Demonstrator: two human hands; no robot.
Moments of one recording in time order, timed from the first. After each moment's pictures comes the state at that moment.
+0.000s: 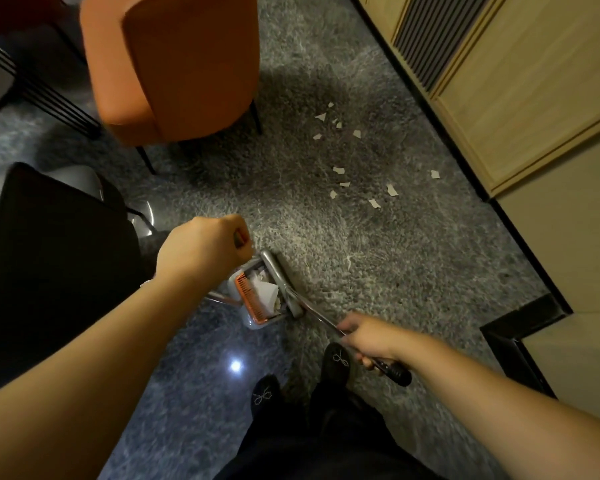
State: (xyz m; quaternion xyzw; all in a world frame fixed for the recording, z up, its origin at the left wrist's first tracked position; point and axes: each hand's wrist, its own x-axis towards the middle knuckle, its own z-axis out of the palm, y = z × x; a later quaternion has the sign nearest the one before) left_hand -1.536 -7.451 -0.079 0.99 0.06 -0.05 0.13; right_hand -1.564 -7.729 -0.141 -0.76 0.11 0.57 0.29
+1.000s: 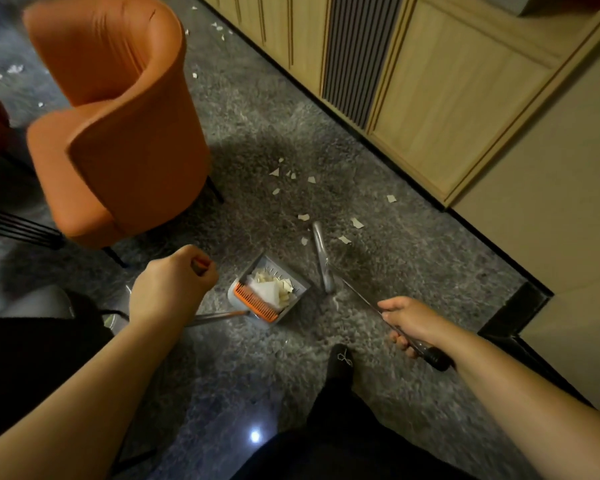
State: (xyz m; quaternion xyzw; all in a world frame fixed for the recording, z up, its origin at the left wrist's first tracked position) left_hand -1.442 -7.458 -0.032 0.97 0.13 -0.02 0.20; right_hand -1.477 -7.805 -0.088 -0.73 0.31 0.36 0.49
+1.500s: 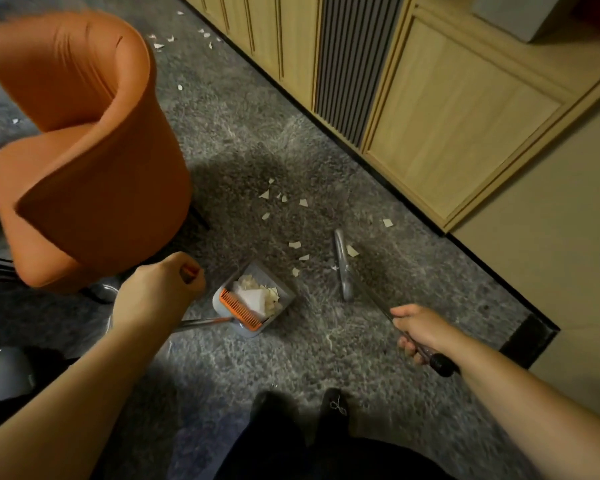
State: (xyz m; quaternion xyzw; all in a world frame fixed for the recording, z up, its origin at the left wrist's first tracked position) left_hand -1.273 -7.493 -0.022 0.98 0.10 -0.07 0.16; right_hand -1.319 -7.865 -0.104 -0.73 0.35 0.34 0.48
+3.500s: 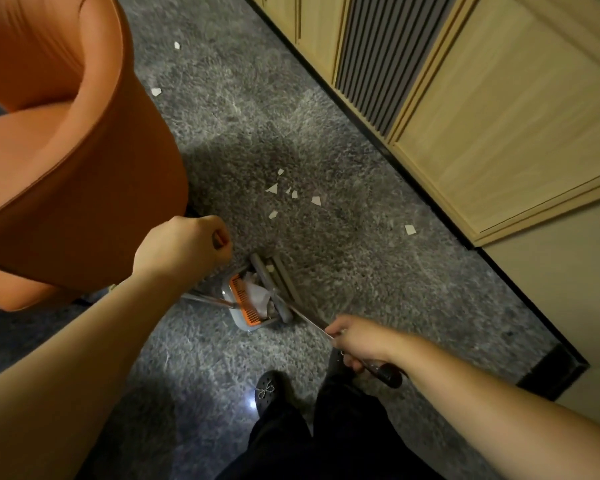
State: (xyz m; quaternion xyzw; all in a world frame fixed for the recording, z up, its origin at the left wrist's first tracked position) left_hand -1.034 -7.496 -0.068 0.99 -0.05 -0.11 0.07; right_hand -1.124 -7.770 -0.158 -0.74 0.16 0.55 0.34
